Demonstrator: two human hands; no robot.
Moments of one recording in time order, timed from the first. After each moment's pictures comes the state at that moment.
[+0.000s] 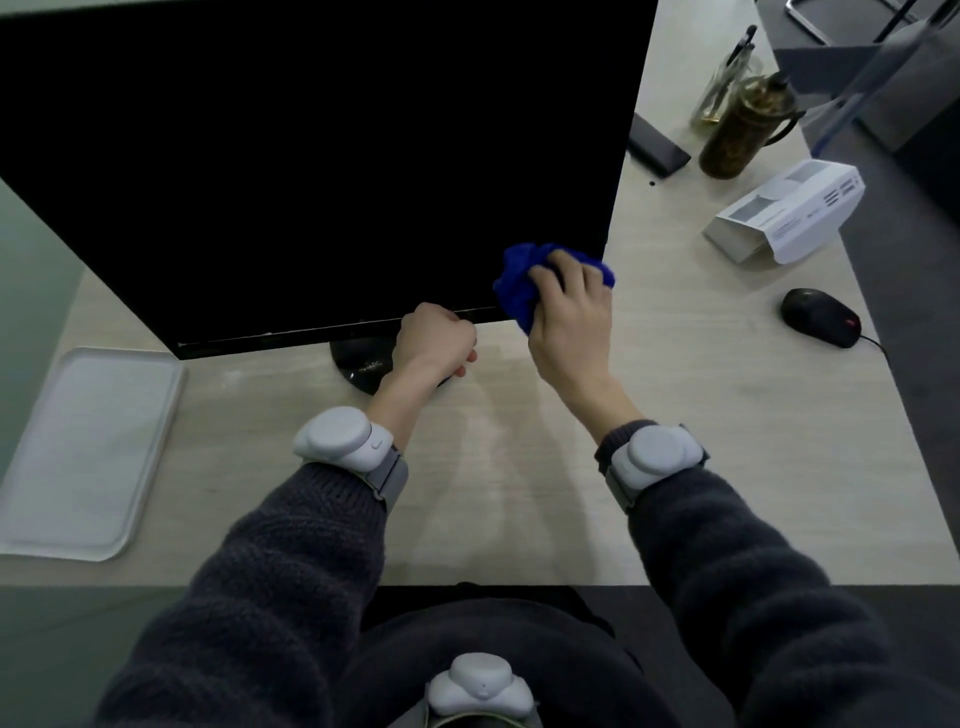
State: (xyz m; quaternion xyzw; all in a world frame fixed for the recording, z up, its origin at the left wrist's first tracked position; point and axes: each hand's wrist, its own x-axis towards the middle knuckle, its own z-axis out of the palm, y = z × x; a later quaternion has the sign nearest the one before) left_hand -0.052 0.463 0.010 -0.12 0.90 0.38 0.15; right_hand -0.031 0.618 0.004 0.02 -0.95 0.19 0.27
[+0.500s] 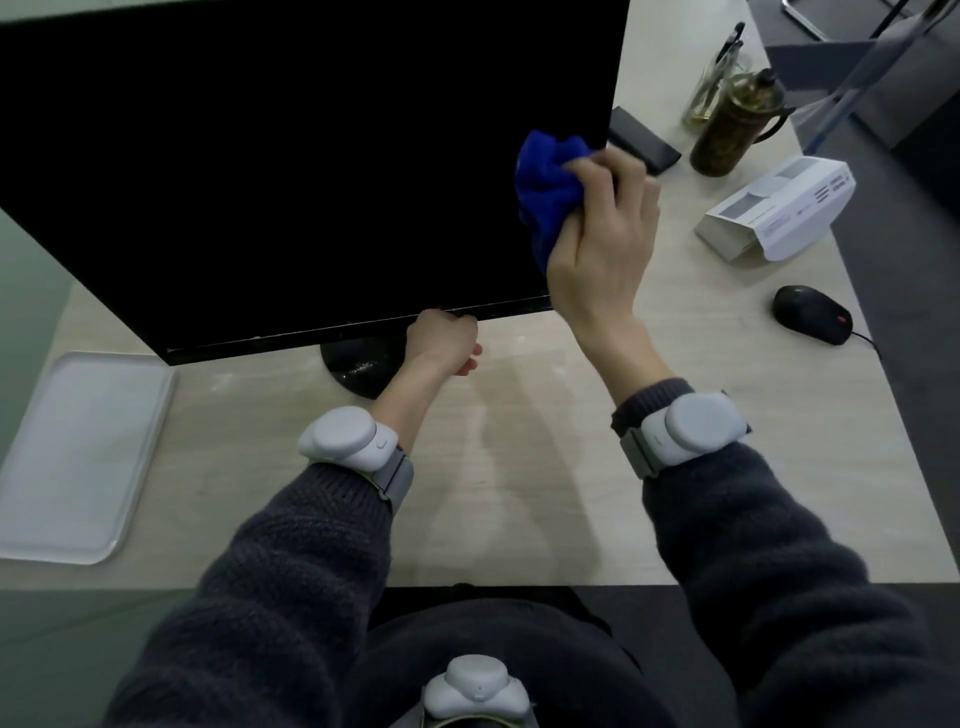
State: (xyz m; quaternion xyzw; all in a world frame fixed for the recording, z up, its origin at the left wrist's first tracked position) left_hand -0.060 0.487 0.003 -0.21 0.83 0.48 0.21; right_hand -0.053 0.635 0.085 -0.03 -0.86 0.30 0.42
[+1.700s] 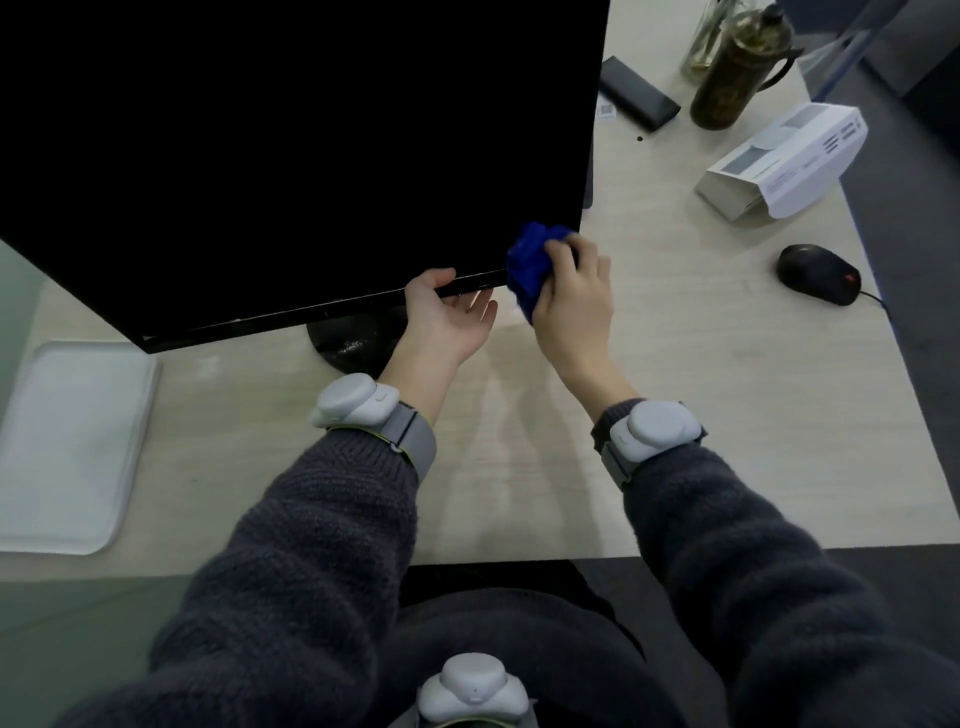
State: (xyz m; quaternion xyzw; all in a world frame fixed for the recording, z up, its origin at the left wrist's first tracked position) left_hand -0.054 0.511 0.013 -0.36 0.27 0.87 0.20; right_hand -0.020 0.638 -0.009 -0.07 -0.93 0.29 0.20
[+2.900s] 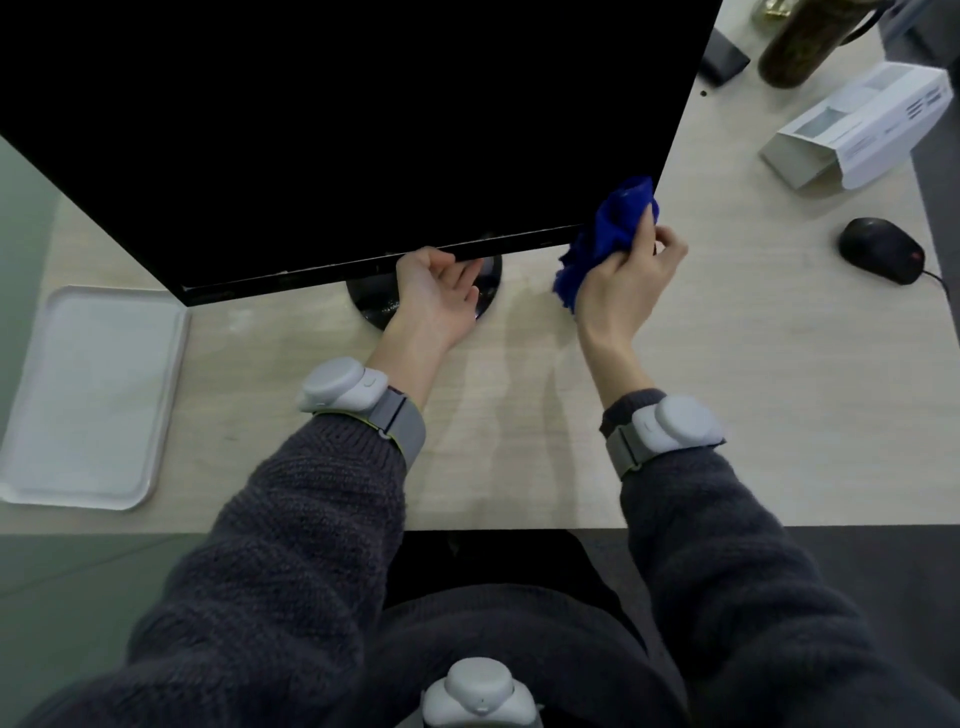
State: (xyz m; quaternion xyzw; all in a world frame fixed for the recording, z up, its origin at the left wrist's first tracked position) left_hand -0.058 0.433 -0.011 -0.35 0.34 0.85 0.20; right_hand -0.024 0.591 -0.022 -0.31 -0.80 0.45 0.24
